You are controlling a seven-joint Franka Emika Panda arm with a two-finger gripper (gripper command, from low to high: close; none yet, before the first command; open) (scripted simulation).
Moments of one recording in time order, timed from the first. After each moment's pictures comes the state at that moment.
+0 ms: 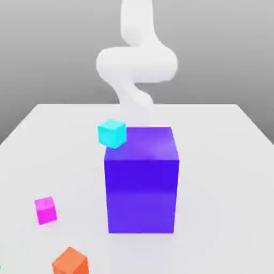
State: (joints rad) arm -0.04 -0.73 0.00 -2.33 -0.07 2.33 0.77
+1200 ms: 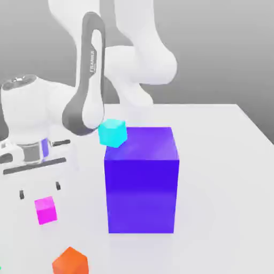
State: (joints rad) arm -0.45 0.19 -0.17 -2.69 0.15 2.89 -0.41
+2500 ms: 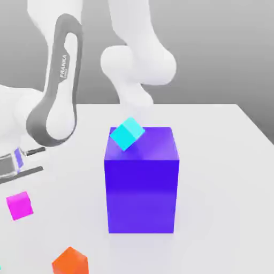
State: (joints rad) arm -0.52 0.28 -0.13 -2.42 0.15 2.63 -0.51
